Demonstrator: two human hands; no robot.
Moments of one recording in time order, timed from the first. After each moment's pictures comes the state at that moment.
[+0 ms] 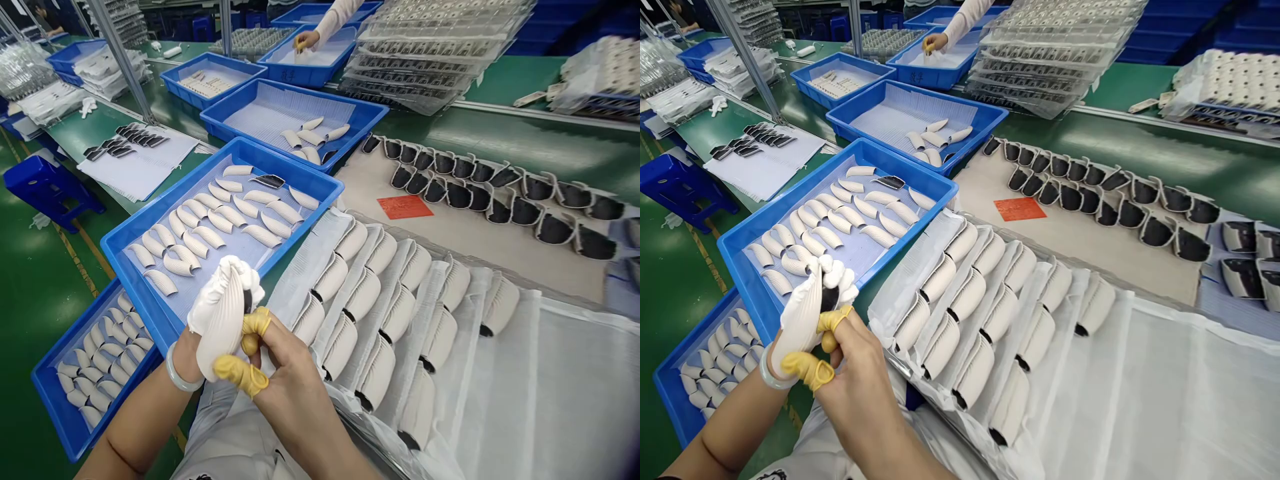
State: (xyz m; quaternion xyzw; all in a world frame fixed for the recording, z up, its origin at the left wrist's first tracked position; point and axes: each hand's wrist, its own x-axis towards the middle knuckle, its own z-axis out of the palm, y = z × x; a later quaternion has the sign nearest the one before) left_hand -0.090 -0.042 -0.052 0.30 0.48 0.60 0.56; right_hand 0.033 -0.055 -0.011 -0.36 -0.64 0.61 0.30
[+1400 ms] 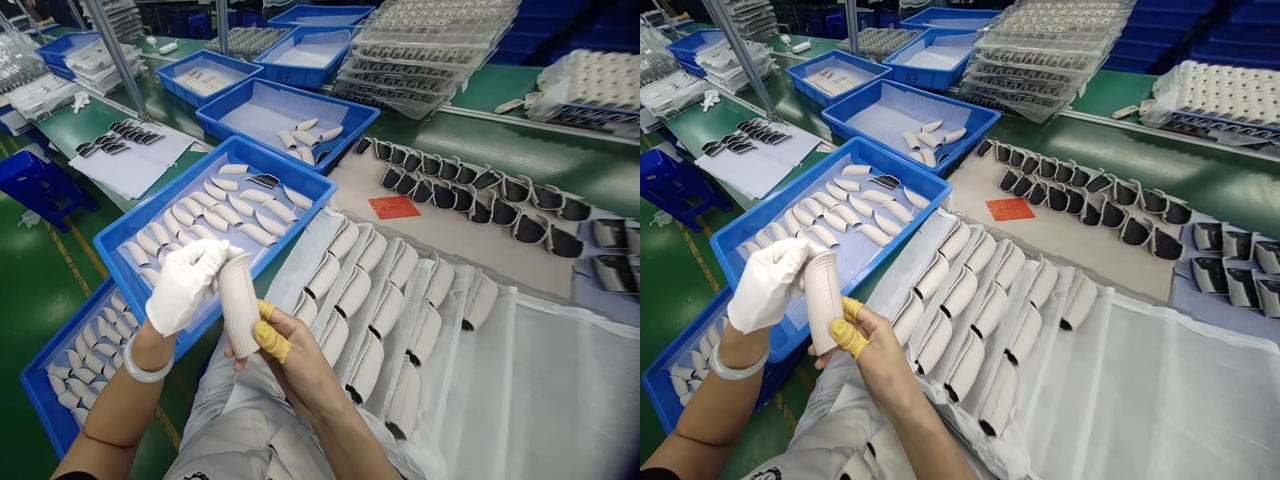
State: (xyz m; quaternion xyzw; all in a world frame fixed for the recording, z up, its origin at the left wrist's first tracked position) left_hand -0.120 -0.037 -0.005 0.42 0.62 0.54 0.39; right_hand 0.041 -0.039 -0.041 -0.25 -0.34 0.86 0.27
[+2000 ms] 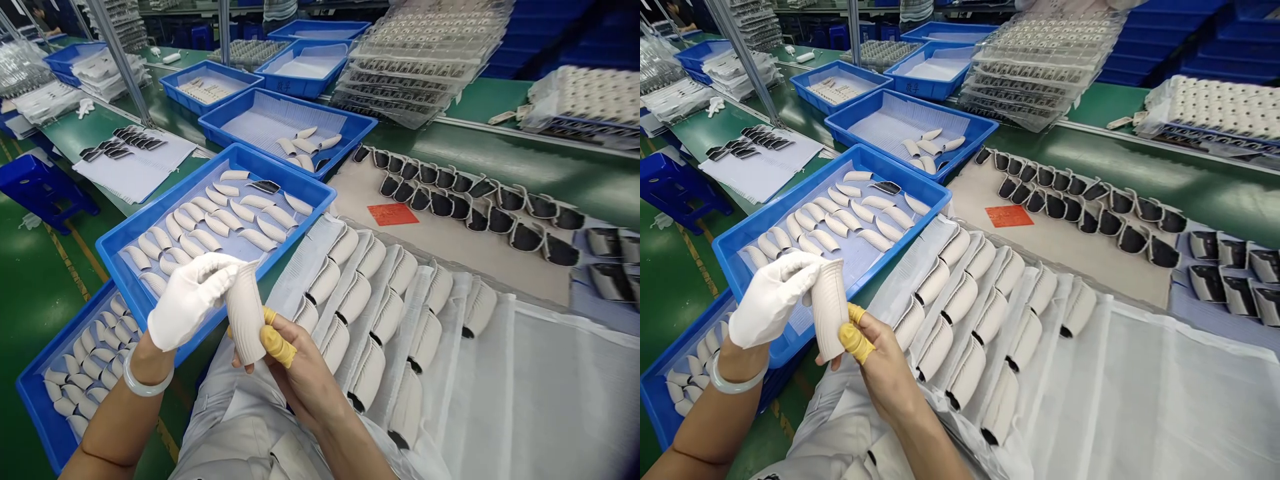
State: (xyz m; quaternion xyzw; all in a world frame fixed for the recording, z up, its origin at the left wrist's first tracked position) left_hand -0.118 -0.046 -0.006 0.43 0.59 0.53 0.44; right_hand 0.042 -0.041 -0.045 -0.25 -0.35 0.86 0.28
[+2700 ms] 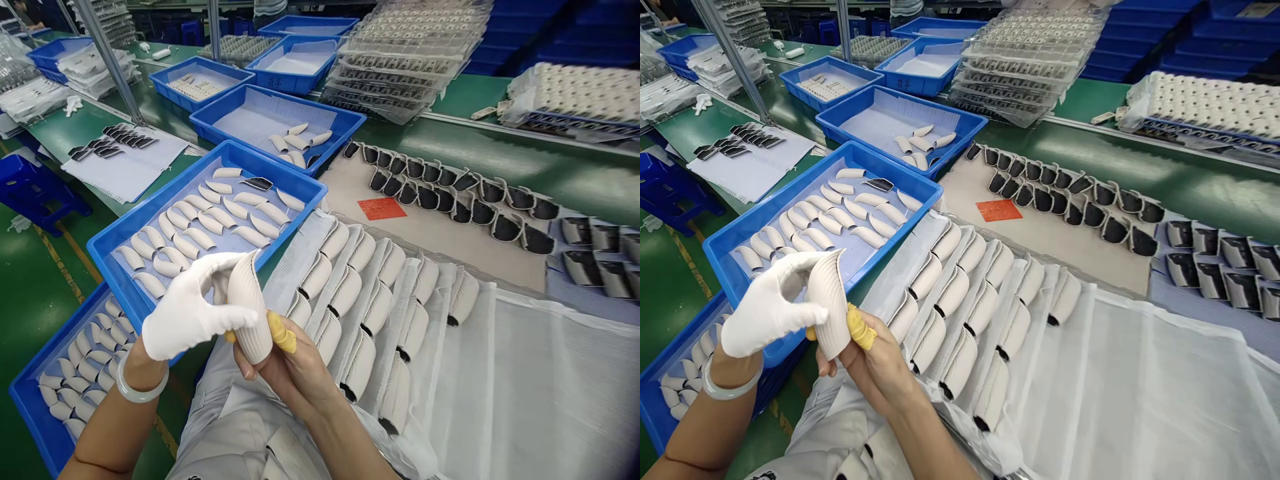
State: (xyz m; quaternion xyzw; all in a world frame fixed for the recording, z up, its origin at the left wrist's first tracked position) left_hand -0.118 -0.052 -0.004 0.53 0.60 0.43 0.41; right_hand 0.042 -0.042 -0.050 -0.15 -0.24 0.91 0.30
